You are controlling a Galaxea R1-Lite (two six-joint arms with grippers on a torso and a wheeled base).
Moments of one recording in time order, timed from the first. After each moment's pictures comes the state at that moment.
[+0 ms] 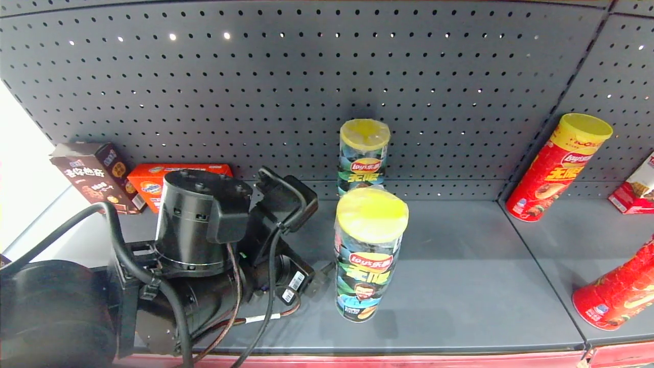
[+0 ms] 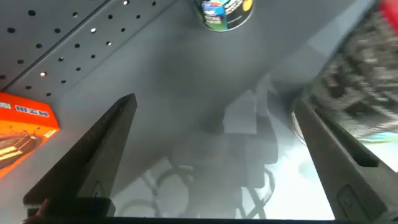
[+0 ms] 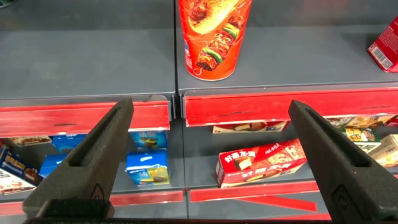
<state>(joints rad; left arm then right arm) -0.76 1.62 -0.82 -0.39 0.28 0.22 0.00 0.00 0.00 0.00 -0.08 -0.01</state>
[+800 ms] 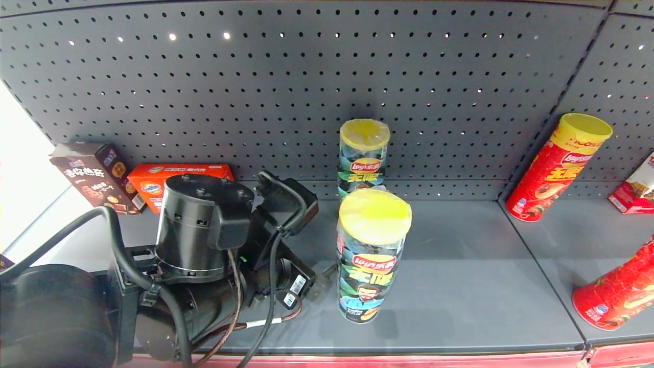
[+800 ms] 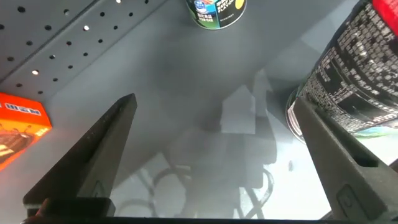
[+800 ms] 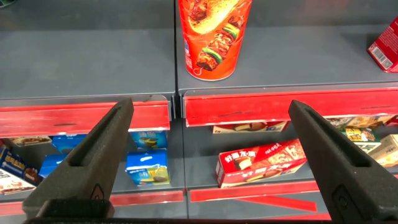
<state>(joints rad) -0.77 1.62 -0.81 -0.39 0.28 0.19 0.00 0.00 0.00 0.00 -0.08 -0.01</state>
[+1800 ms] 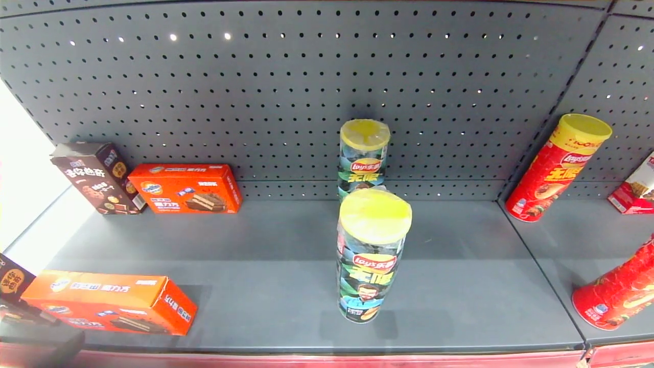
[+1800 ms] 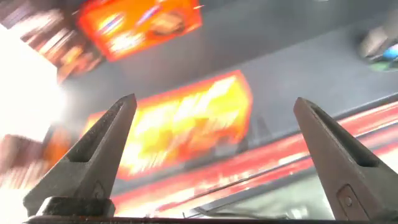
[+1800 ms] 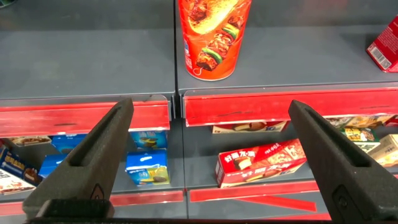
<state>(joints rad) -0.37 0.58 -0.45 0.04 0.20 0.15 0.00 0.00 0.00 0.00 -0.08 -0.01</state>
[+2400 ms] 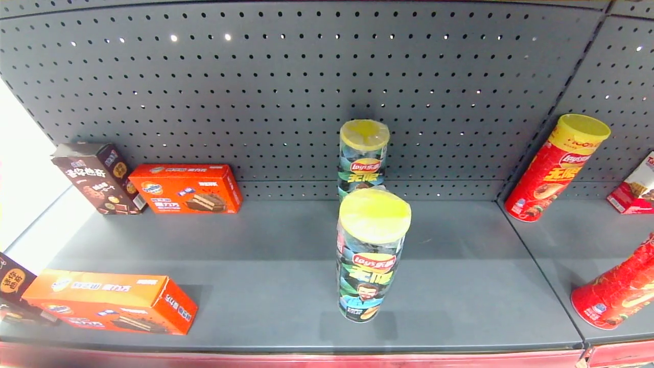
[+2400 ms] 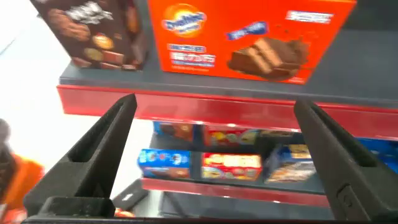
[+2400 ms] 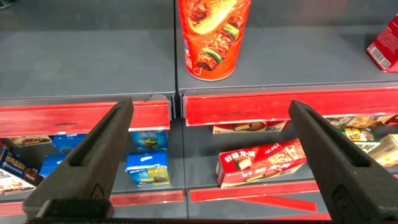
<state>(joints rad) -0.09 0.10 -0.01 -0.04 0.15 -0.06 0.00 0.00 0.00 0.00 -0.08 0.00</state>
